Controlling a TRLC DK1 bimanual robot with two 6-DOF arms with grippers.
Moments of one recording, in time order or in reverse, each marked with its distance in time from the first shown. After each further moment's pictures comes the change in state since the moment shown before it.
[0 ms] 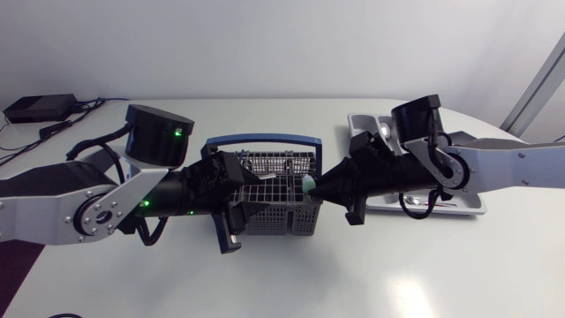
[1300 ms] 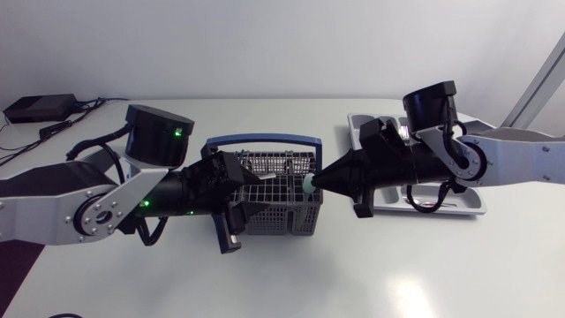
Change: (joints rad) left arm 0.000 0.000 0.000 0.000 0.000 0.000; right arm -0.019 -0.062 0.027 -0.057 -0.053 0.007
